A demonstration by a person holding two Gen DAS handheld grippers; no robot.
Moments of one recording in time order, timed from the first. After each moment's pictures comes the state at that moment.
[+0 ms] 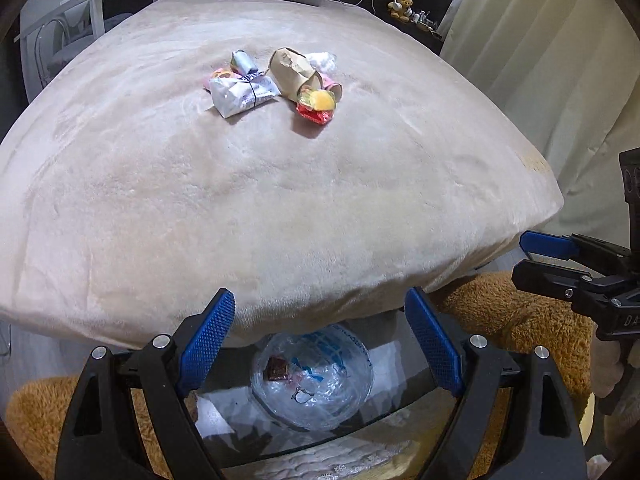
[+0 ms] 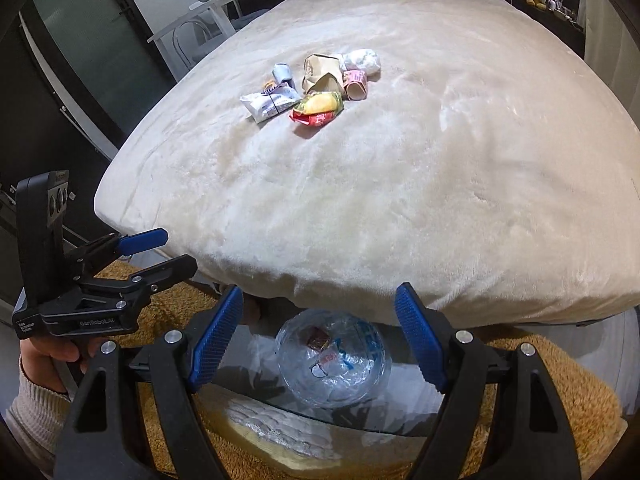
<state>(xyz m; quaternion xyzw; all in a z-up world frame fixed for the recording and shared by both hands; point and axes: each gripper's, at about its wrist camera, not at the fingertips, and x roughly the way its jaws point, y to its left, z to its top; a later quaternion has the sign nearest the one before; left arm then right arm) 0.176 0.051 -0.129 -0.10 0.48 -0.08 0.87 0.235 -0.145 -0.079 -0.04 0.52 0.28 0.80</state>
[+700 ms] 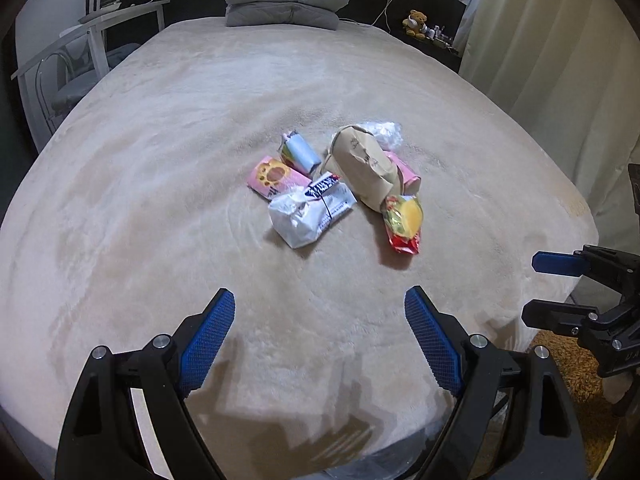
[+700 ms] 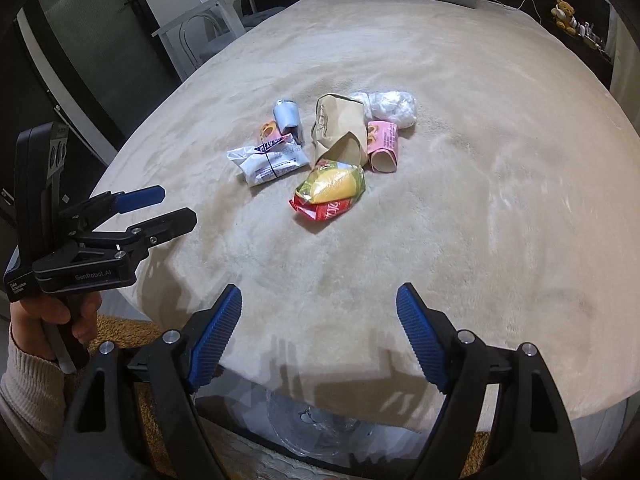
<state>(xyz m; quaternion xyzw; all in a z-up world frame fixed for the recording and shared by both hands) 0.303 0.118 -0.109 -0.05 0.45 -0.05 0.89 0.350 -0.074 -0.082 -0.07 0.52 0.31 0.80</state>
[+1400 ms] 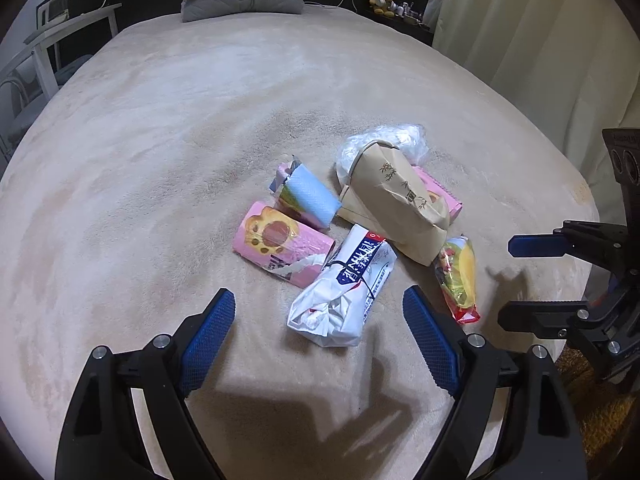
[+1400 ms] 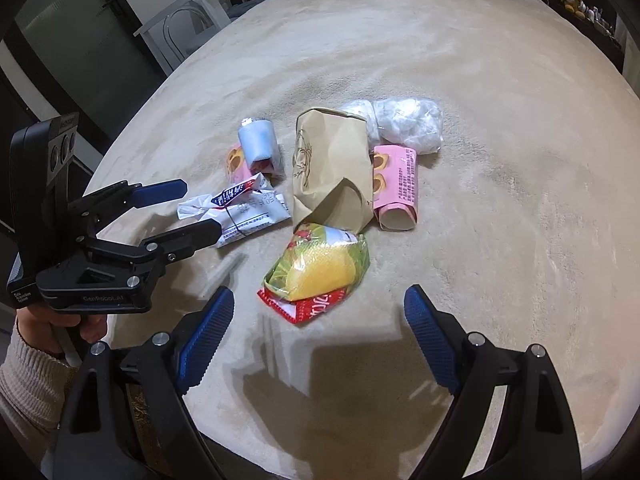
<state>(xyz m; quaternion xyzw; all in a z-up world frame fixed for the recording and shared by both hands) 0.396 0.141 -0.140 -0.02 0.47 -0.12 0.87 0.437 -0.030 -0.121 -0.05 0.55 0.30 0.78</state>
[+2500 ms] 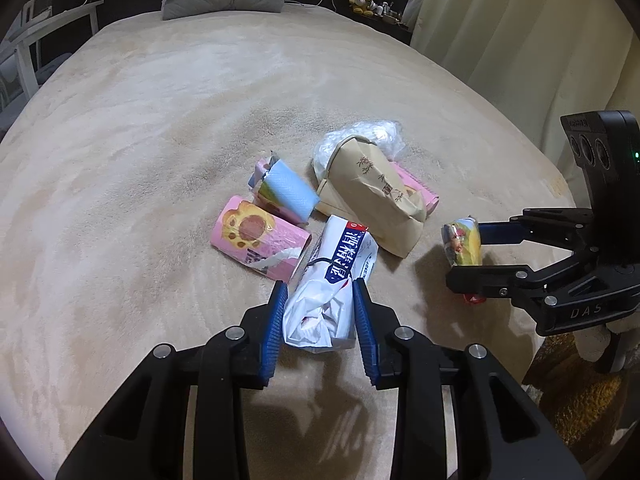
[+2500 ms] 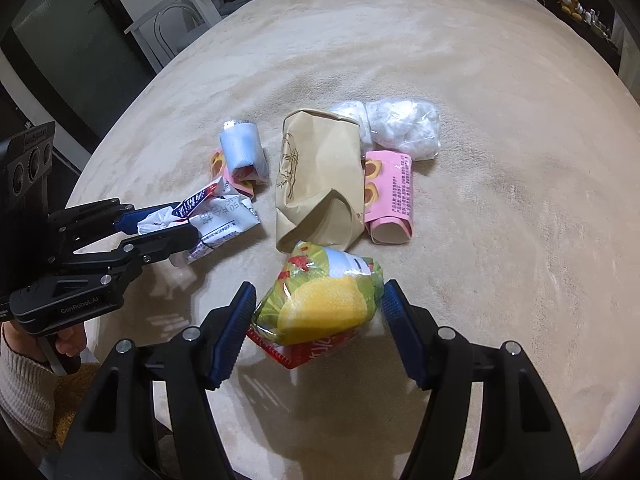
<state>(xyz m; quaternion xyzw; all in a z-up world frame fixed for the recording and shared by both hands) 0.389 0.143 -0.138 -0.04 0.46 -0.16 0.87 0.448 -0.026 -0.127 -0.06 0.55 0.29 0.78</state>
